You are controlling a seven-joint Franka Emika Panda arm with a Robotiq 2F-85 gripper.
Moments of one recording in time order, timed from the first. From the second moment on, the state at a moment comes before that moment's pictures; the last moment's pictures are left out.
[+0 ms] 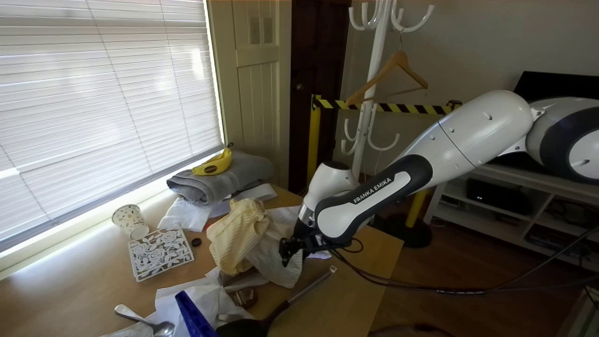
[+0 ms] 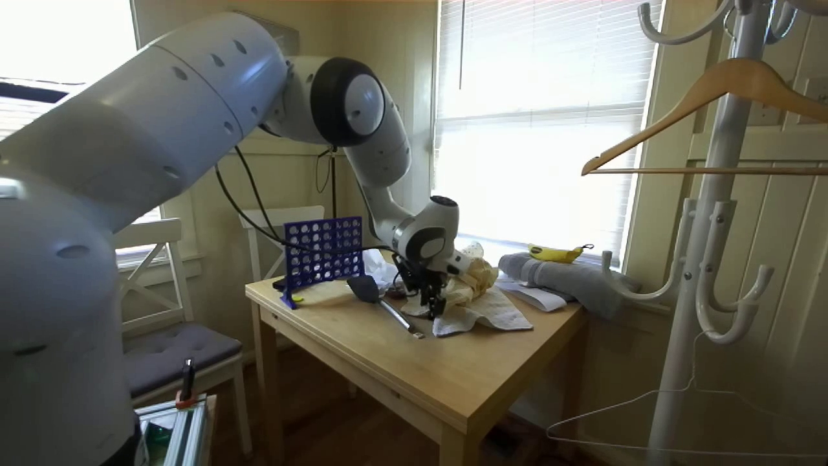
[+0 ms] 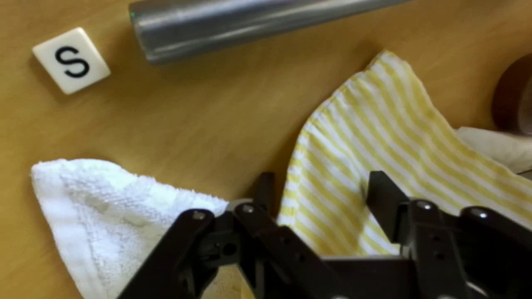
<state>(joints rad) 0.44 0.85 0.14 -1.62 0.25 2.69 0.40</state>
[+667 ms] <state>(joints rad) 0.47 0.82 0.13 -1.62 0.24 2.69 0.42</state>
